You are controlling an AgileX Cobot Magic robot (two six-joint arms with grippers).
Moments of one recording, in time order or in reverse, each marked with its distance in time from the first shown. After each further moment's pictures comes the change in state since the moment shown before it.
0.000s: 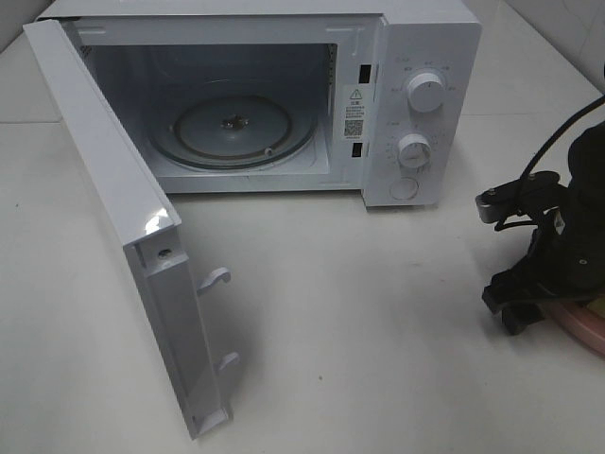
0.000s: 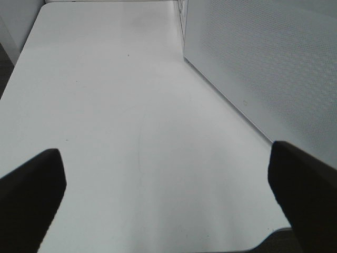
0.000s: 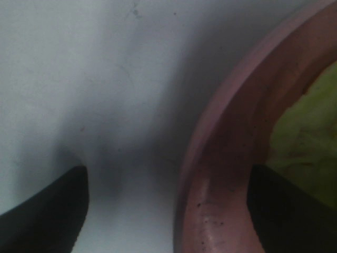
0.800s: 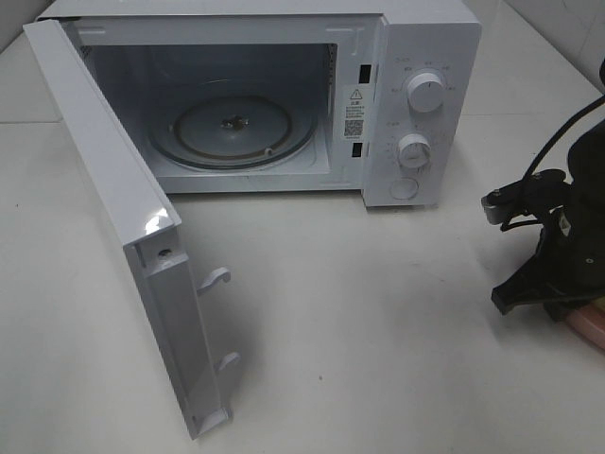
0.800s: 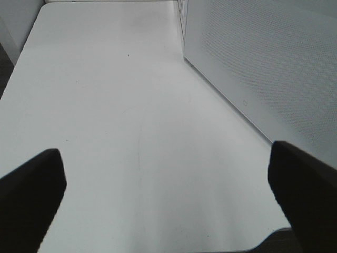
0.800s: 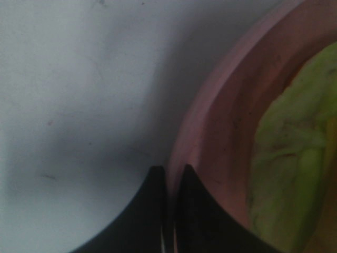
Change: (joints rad) left arm 0.000 0.000 0.000 0.000 0.000 0.000; right arm 0.000 0.000 -0.003 -0.090 0.035 0.075
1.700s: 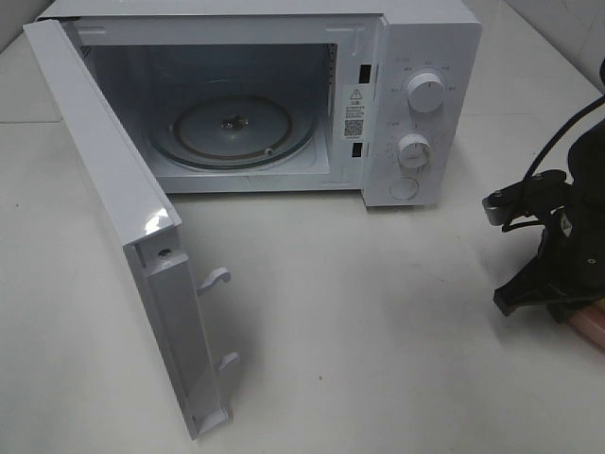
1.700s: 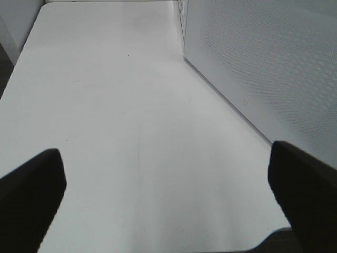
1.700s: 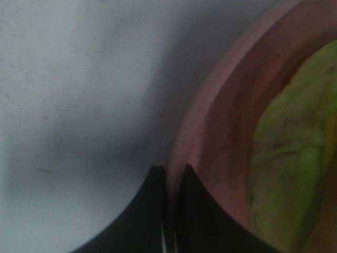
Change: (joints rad) left arm 0.000 0.000 0.000 0.000 0.000 0.000; right arm 0.002 -0.001 -0.003 -0.005 0.026 0.000
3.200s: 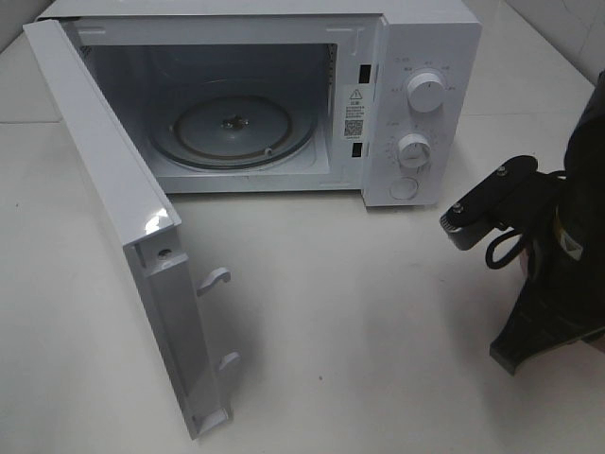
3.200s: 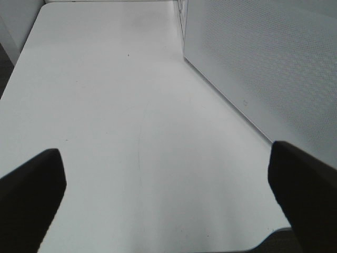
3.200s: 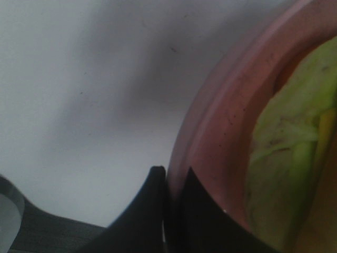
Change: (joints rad) left arm 0.000 0.000 0.000 0.000 0.000 0.000; right arm 0.454 -0.342 0.055 0.003 0.391 0.075
